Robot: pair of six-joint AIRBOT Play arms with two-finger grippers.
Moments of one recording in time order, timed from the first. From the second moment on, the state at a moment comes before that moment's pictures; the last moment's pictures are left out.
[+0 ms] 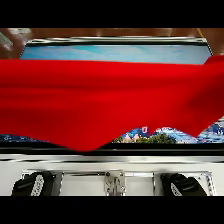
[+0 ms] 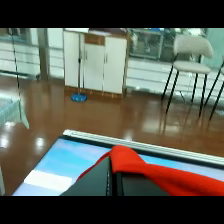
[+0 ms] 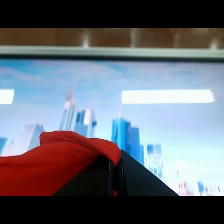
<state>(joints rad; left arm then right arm) 0.33 -0.43 1.64 1.43 -1.16 -1.57 0.21 -0.64 1.59 -1.74 1.35 1.66</state>
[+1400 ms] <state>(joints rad) 0.29 -1.18 0.86 0.92 -1.03 -1.46 0.21 -1.31 0.97 -1.54 0.52 1.85</state>
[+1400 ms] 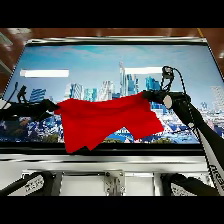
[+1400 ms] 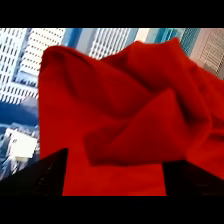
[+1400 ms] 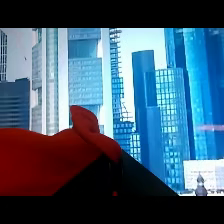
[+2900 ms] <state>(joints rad) 0.14 -1.14 0.38 0.88 -1.07 -1.48 0.21 -1.30 0.97 -1.55 0.78 1.79</state>
